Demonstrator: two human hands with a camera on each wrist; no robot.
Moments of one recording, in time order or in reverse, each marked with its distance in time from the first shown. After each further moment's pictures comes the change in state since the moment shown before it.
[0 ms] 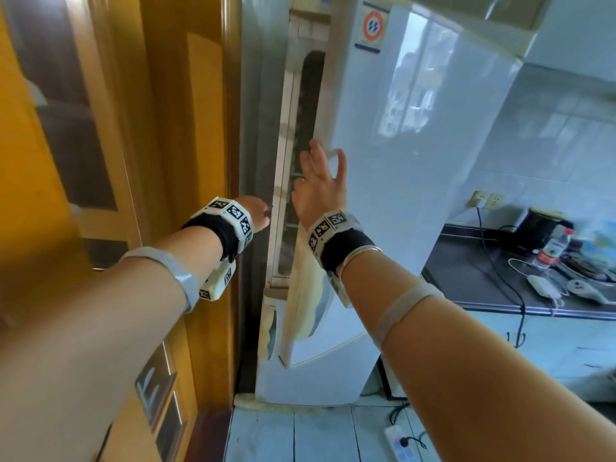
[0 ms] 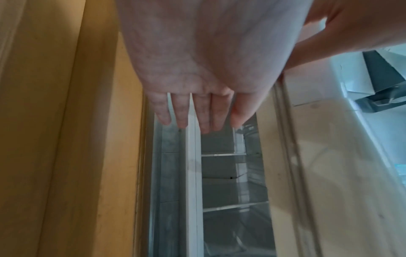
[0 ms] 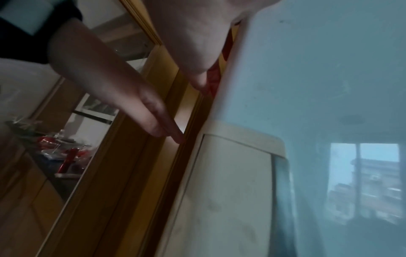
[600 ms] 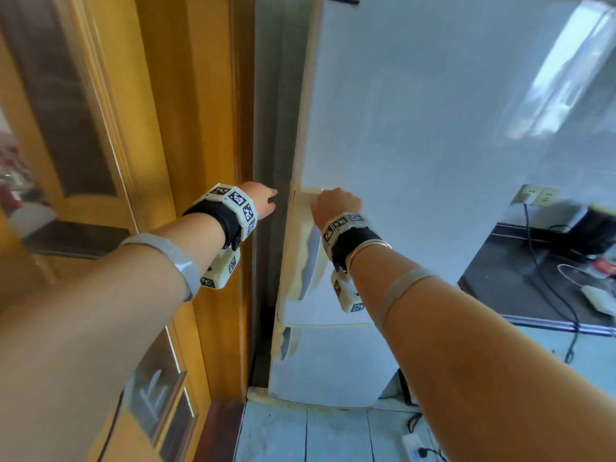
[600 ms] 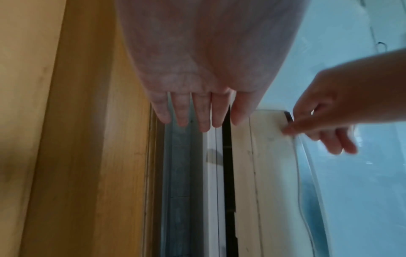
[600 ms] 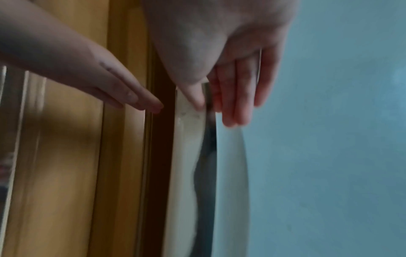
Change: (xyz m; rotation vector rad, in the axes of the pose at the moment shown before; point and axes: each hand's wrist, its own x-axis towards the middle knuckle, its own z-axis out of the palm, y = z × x) left_hand 0.079 -0.027 0.019 -0.084 0.017 -0.017; right_hand 0.057 -0.002 0.107 0.364 -0.458 0.158
